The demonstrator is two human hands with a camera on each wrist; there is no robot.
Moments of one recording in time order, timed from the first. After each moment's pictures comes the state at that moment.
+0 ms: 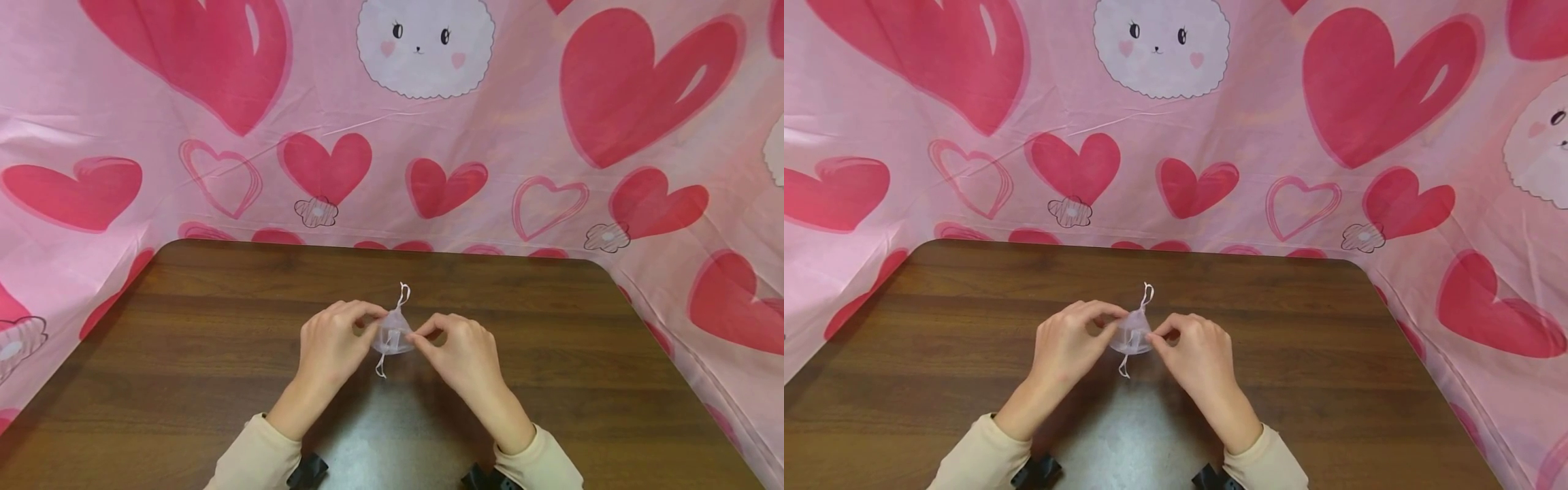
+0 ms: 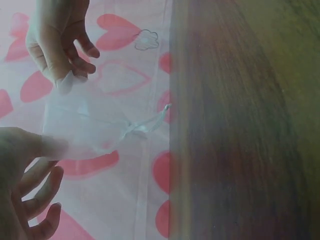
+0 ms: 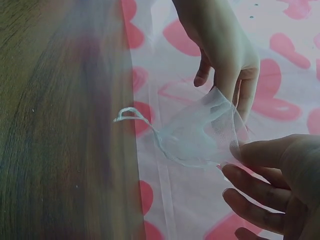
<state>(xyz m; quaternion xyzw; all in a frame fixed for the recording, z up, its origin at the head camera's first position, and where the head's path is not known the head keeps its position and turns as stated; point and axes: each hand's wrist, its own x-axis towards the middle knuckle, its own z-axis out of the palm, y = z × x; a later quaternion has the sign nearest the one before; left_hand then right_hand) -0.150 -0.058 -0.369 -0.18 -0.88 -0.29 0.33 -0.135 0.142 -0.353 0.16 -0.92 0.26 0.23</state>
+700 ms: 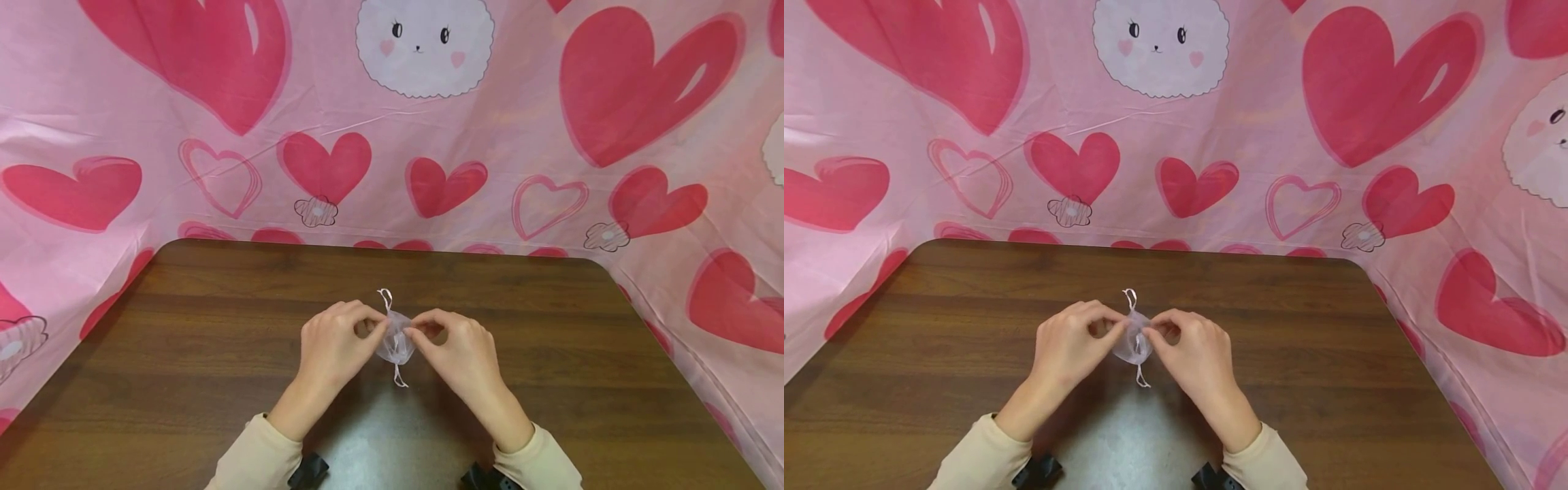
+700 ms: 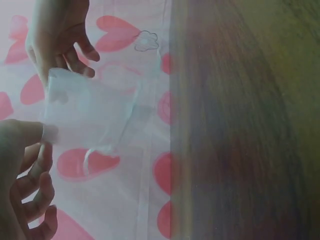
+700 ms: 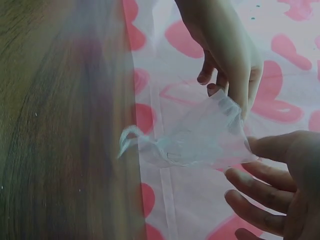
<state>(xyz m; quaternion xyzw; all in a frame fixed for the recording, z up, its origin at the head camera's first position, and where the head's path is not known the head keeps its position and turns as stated) -0.148 -0.055 -0.368 -0.17 -0.89 -0.28 0.33 -0.135 0.139 -0.354 0.16 -0.91 0.30 0.23</state>
